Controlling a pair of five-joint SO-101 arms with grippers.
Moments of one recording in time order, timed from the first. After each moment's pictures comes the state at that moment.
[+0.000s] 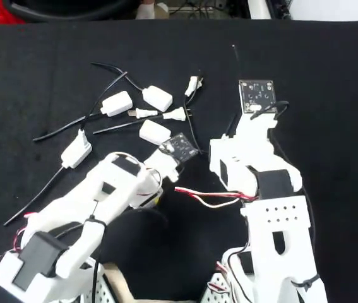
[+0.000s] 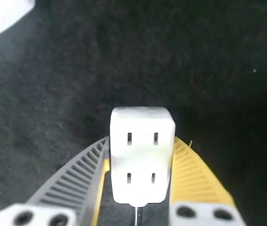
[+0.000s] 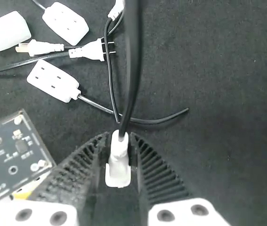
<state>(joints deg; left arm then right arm) 24.5 -11.4 48.0 48.2 -26.0 -6.9 -49.4 47.3 63.3 -7.3</state>
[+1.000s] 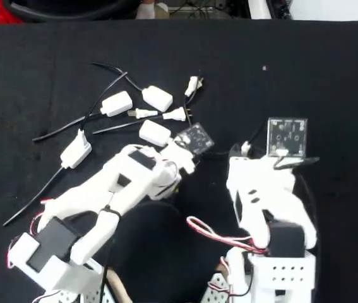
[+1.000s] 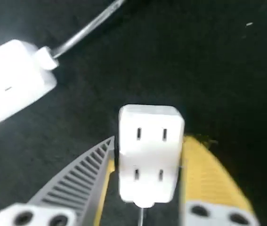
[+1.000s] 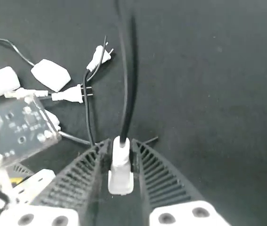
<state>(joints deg) 28.7 -3.2 40.4 41.3 -22.9 0.6 -79.3 64.3 60.4 -2.7</state>
